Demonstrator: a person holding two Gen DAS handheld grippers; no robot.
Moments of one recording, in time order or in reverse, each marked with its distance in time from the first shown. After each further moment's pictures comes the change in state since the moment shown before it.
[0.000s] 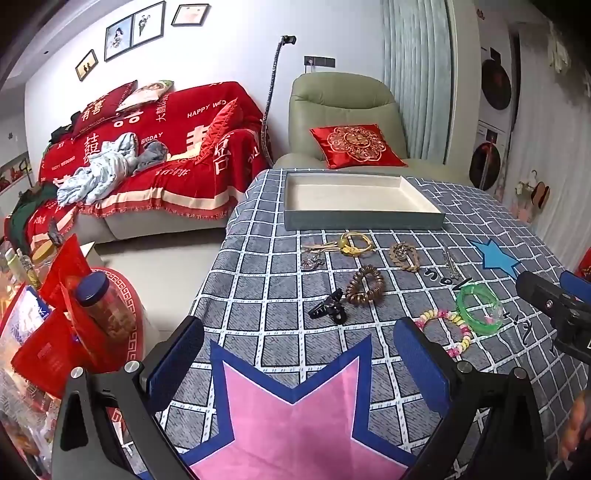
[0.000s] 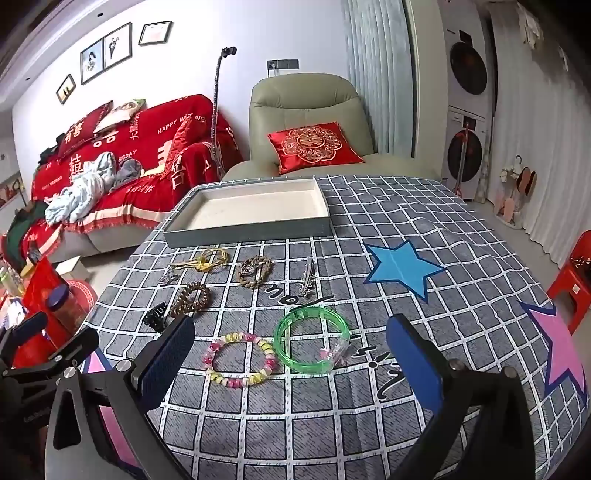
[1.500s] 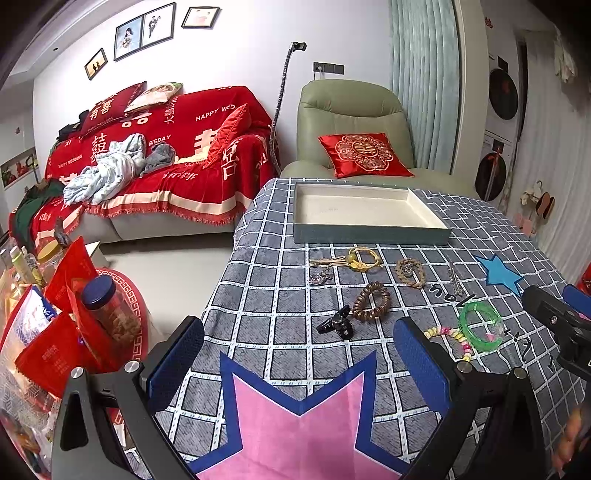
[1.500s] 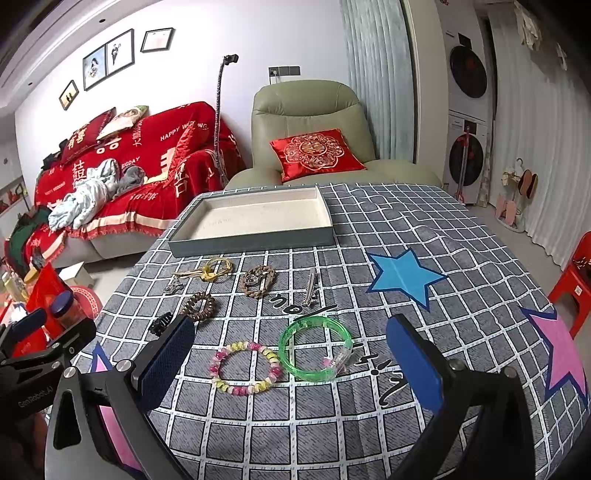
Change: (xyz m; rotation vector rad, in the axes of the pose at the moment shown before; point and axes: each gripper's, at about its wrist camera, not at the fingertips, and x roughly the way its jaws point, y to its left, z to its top) left arm -0.005 0.007 0.013 -0.028 -0.023 0.016; right arm -0.005 0.000 0.006 0.004 -0.026 0.014
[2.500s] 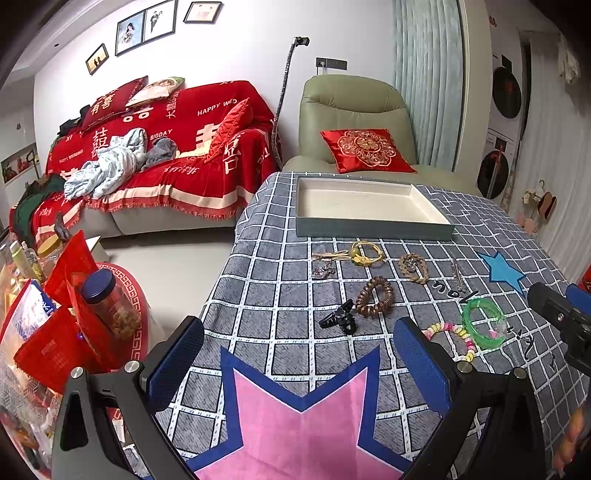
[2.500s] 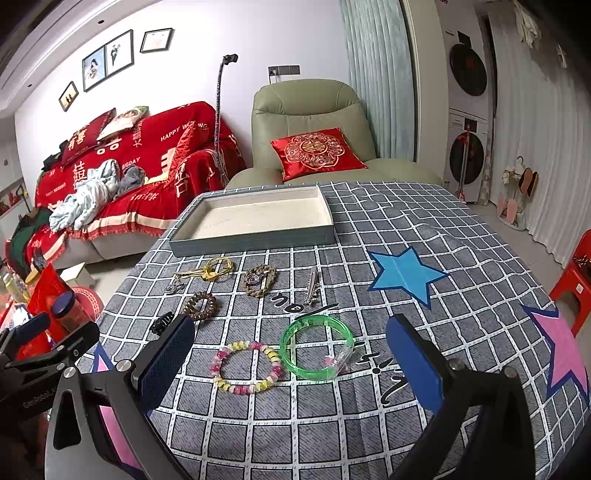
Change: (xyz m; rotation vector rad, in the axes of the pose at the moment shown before) left arm 0.005 0.003 -0.004 -0.008 0.020 0.004; right arm 0.000 0.002 0.000 0.005 0.000 0.004
